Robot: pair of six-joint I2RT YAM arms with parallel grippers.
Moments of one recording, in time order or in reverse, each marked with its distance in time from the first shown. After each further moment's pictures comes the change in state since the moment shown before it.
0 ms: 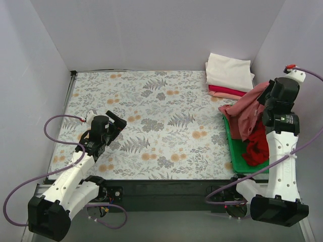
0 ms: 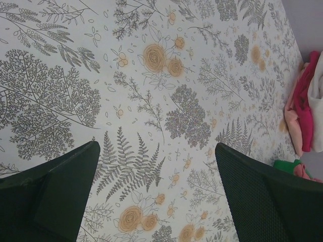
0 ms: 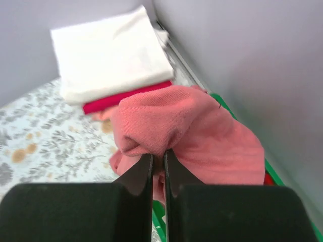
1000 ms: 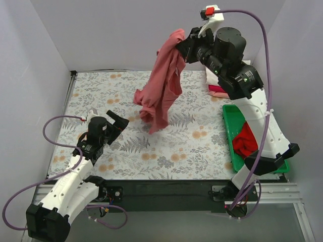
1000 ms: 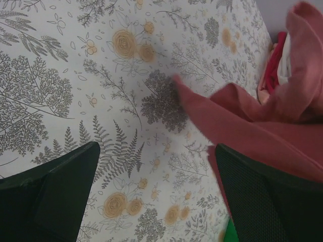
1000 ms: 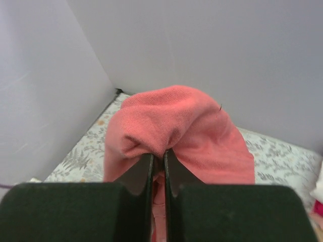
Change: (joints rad) left arm 0.000 -0.058 0.000 0.006 0.098 0.000; right arm 0.790 0.572 1.019 -0.044 -0.252 -0.048
